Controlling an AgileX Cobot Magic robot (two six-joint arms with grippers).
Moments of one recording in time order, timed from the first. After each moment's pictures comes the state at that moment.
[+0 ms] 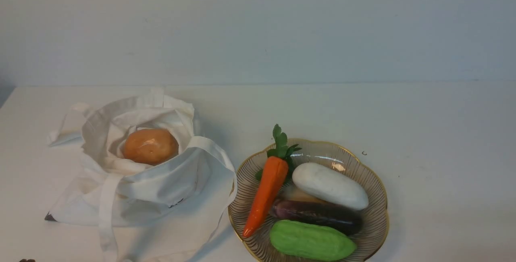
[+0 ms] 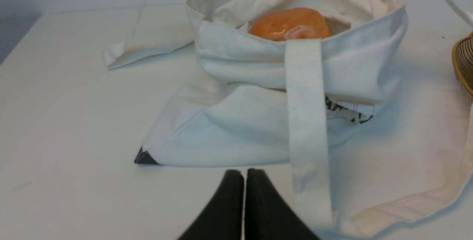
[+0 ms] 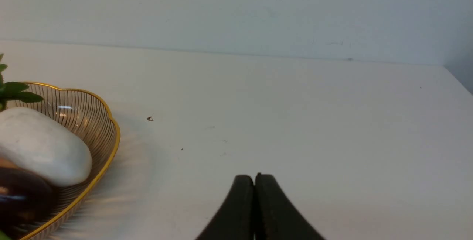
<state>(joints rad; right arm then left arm) 0.01 -0.01 0.03 0.03 0.36 -0.06 -0.06 -0.02 0.03 -0.02 0.39 0.02</state>
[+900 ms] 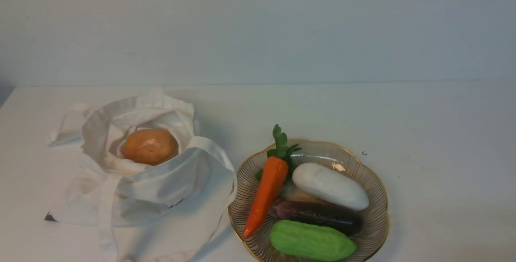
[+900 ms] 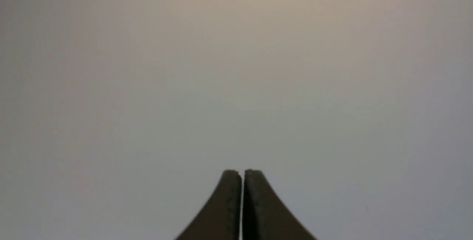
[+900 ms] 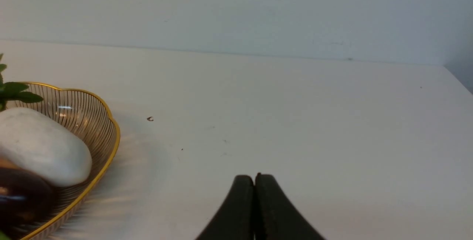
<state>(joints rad) 0.01 -0.01 0.03 0.03 0.36 -0.06 -0.06 0.11 -0.33 -0.35 -0.14 -0.04</state>
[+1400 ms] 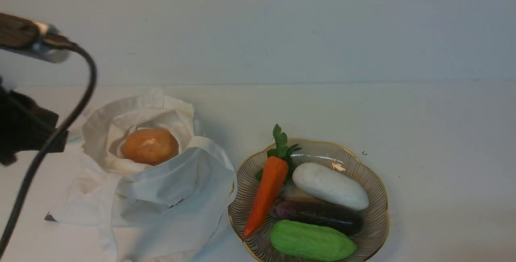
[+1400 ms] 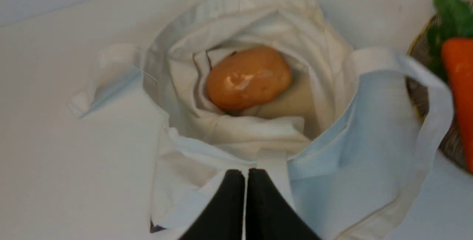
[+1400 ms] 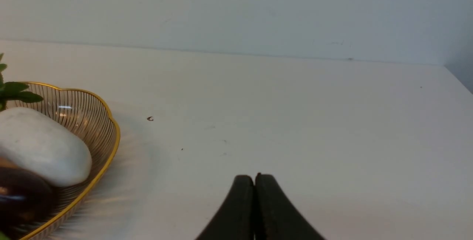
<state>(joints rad) 0.01 -0.01 0.03 0.03 0.36 -0.06 -0.06 1.11 -1.02 -0.13 0.87 0.37</state>
